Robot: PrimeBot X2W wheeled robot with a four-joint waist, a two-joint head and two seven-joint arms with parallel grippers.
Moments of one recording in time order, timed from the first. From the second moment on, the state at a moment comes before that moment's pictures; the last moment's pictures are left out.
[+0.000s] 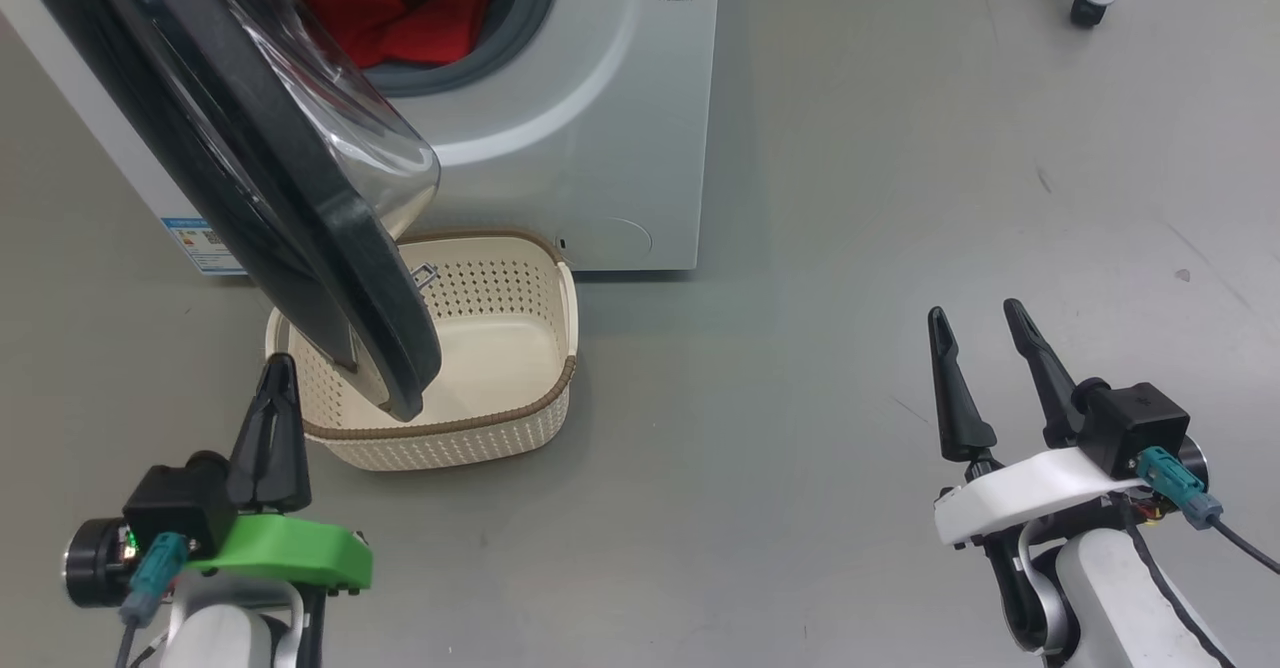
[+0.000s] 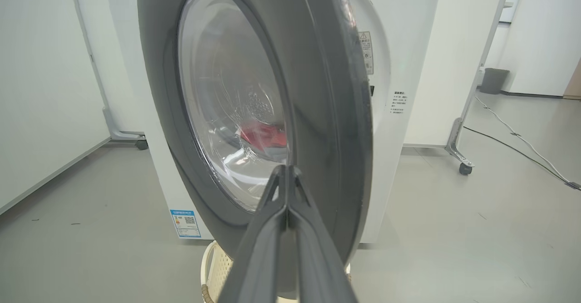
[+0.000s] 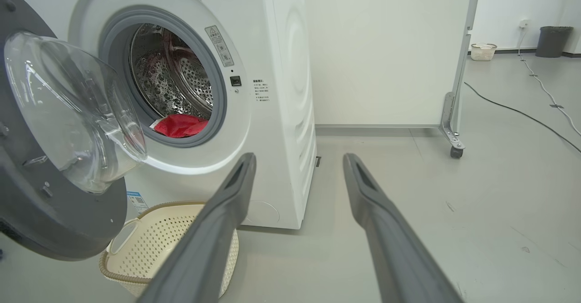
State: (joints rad) left arm -0.12 0.04 -0.07 0.22 -0.25 0.02 -0.25; right arm -0.16 -0.16 0.30 0.20 0.44 -0.05 -0.26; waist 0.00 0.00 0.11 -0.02
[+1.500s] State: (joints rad) left arm -0.40 0.06 -0.20 0.13 -0.23 -0.08 -0.09; right arm -0.15 -0.10 0.27 0.22 0.37 0.01 -0.26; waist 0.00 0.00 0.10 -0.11
